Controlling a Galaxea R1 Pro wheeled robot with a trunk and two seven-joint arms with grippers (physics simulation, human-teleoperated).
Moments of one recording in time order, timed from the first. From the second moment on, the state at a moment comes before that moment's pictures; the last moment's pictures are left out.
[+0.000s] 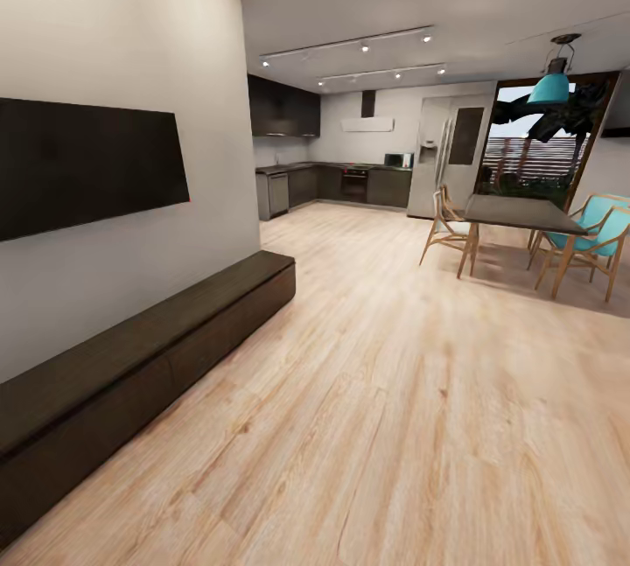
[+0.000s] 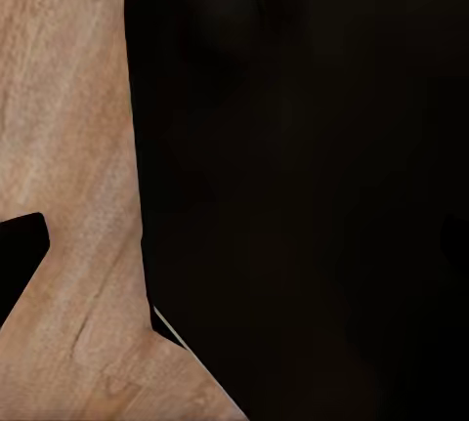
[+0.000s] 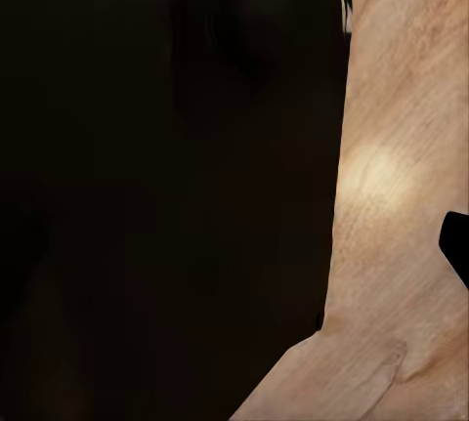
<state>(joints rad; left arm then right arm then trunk) 0.00 0.00 0.00 0.00 0.00 0.00 0.00 0.00 0.00 0.00 0.00 0.00 0.00 0.00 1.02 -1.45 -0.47</state>
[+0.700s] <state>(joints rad) 0.00 0.00 0.01 -0.04 0.01 -0.01 0.00 0.00 0.00 0.00 0.00 0.00 -0.02 0.00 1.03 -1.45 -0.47</state>
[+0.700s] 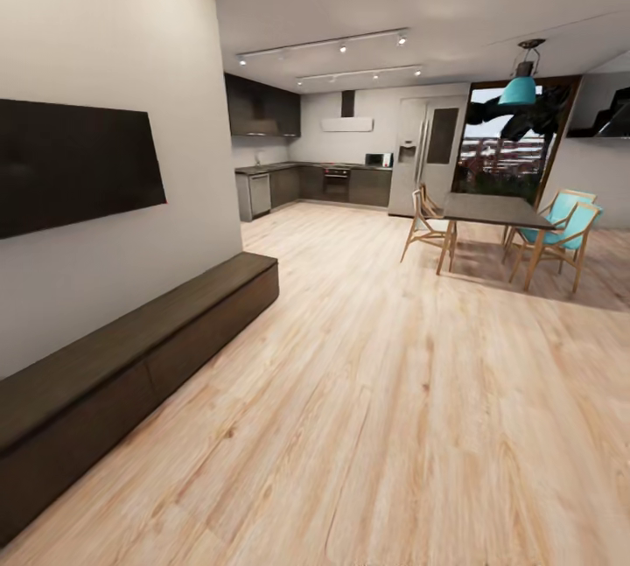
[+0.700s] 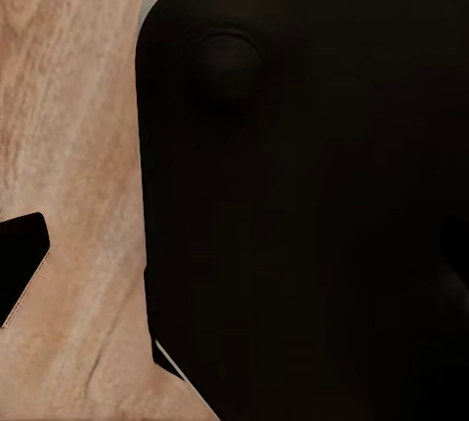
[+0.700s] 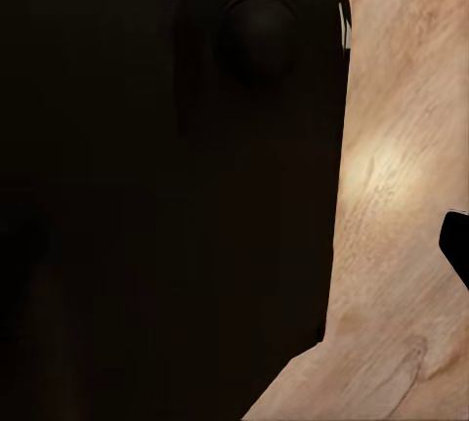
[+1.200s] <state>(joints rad) 0.00 0.00 0.01 -0.04 0.01 -0.01 0.00 0.00 0.00 0.00 0.00 -0.01 -0.02 0.00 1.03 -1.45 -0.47</state>
